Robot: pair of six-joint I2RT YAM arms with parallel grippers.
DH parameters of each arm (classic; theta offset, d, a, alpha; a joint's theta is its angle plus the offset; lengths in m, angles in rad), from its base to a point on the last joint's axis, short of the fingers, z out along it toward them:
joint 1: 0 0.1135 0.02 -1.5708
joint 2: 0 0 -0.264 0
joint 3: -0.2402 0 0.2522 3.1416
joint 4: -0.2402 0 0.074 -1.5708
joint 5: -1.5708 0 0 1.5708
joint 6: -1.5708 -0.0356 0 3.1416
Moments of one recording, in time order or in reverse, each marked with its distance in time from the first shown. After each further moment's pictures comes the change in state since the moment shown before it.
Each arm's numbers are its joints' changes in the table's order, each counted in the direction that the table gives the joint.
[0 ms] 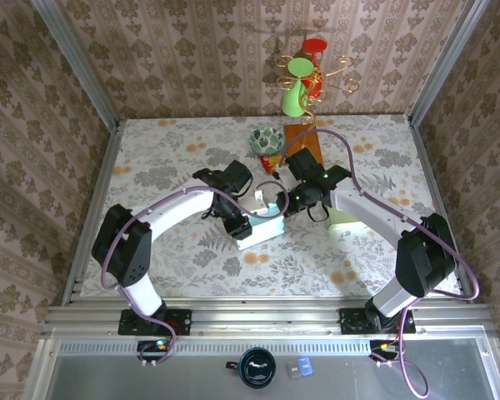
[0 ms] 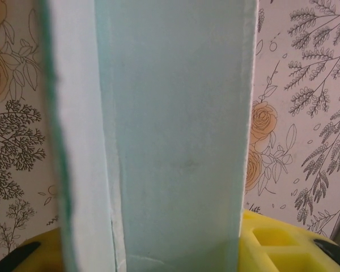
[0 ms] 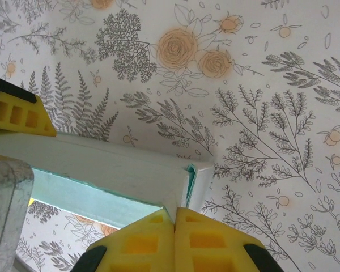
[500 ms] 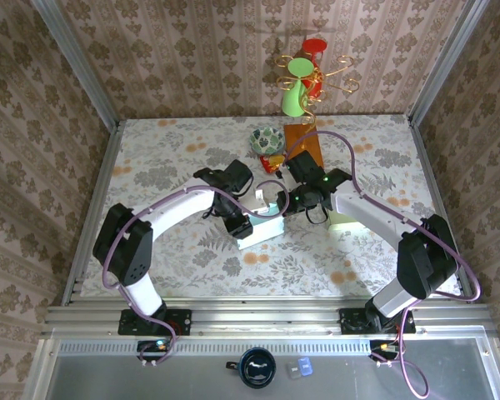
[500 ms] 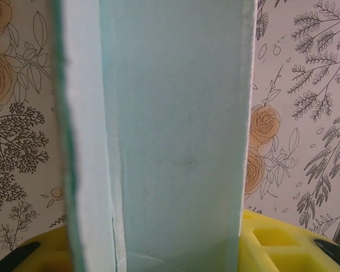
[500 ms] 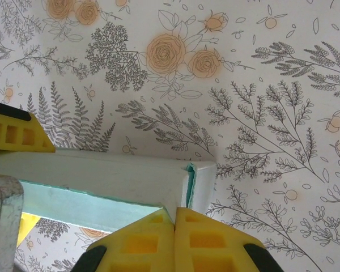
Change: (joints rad) left arm 0.000 0.011 -0.011 0.001 0.006 0.007; right arm 0.007 -0.007 0.027 0.038 -0.023 -0.119
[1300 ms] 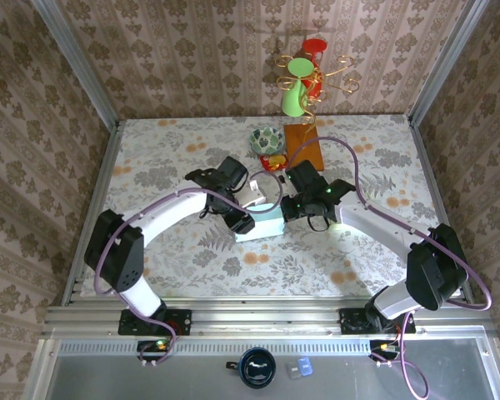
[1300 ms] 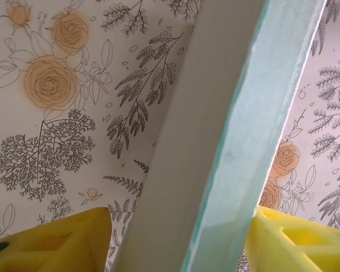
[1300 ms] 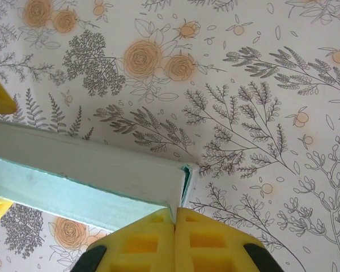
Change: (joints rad) left arm 0.021 -0.081 0.055 0.120 0.027 0.133; right arm 0.053 -0.083 0.105 0.076 -0.138 -0.037
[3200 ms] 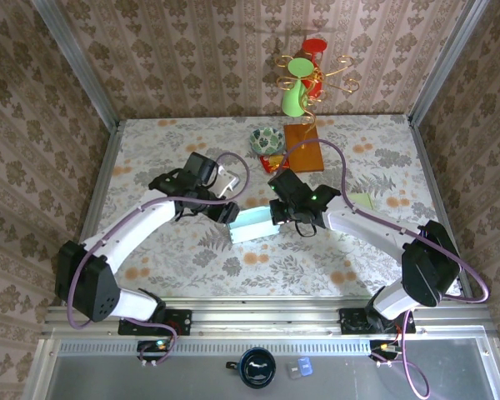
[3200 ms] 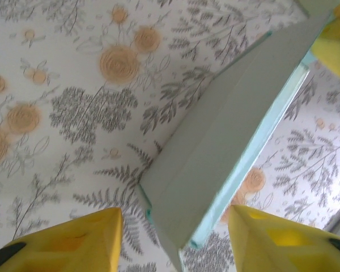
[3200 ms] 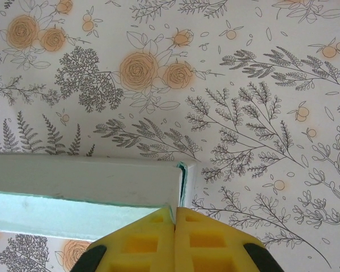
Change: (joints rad) left arm 0.129 -0.235 0.090 -0.003 -0.056 0.300; right arm 0.127 0.042 -0.034 0.000 -0.187 -0.173
